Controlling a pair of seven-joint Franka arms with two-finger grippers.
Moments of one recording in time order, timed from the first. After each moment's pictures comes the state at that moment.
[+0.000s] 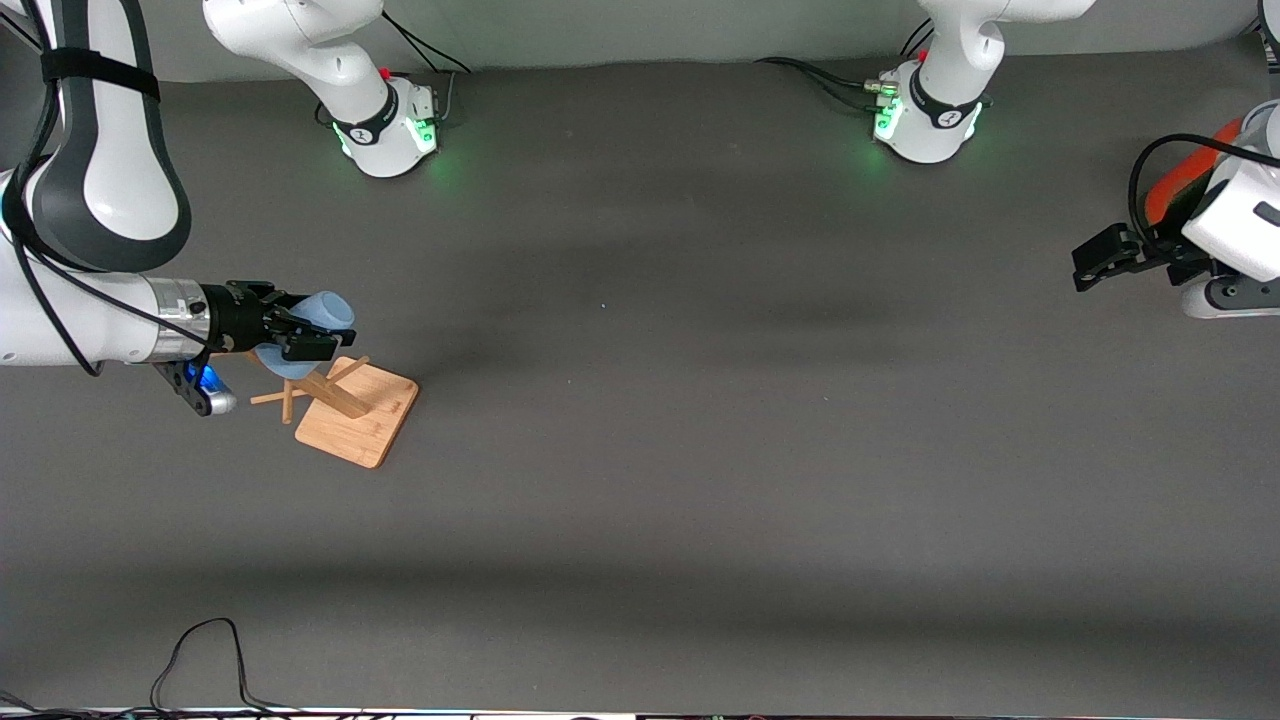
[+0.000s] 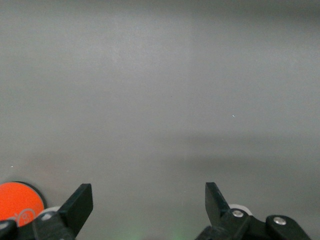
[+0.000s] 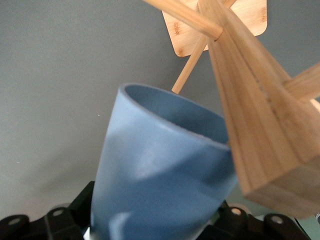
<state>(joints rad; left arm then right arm) -0.16 -0.02 0.08 -1.63 0.03 1.57 -0.11 0.30 0.18 -0.32 -1.79 0.45 1.57 0.56</state>
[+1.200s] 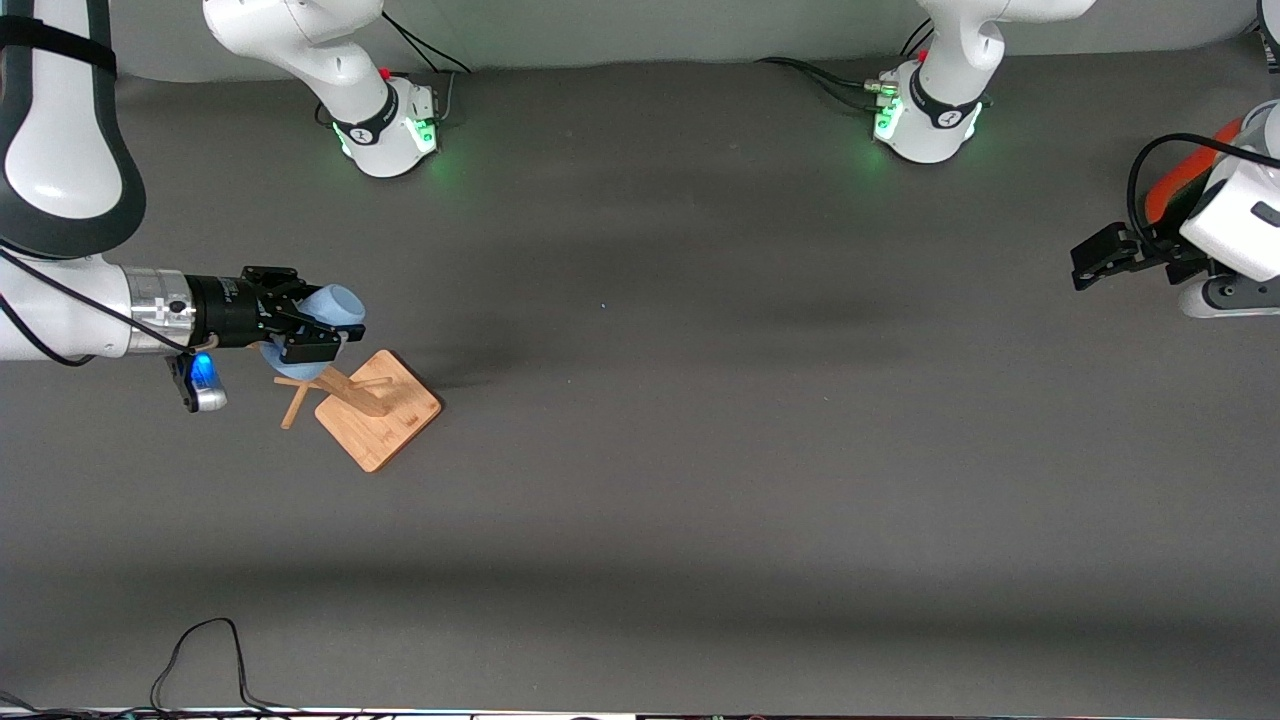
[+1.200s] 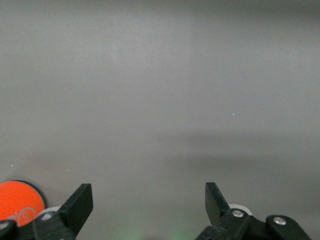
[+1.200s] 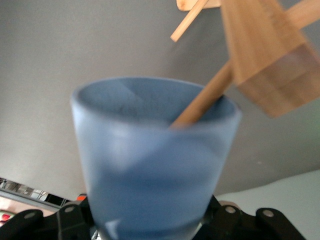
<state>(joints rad) -0.16 -0.02 0.08 -1.63 0.03 1.56 -0.11 0.31 0.18 -0.33 -1.73 0.67 1.51 0.76</state>
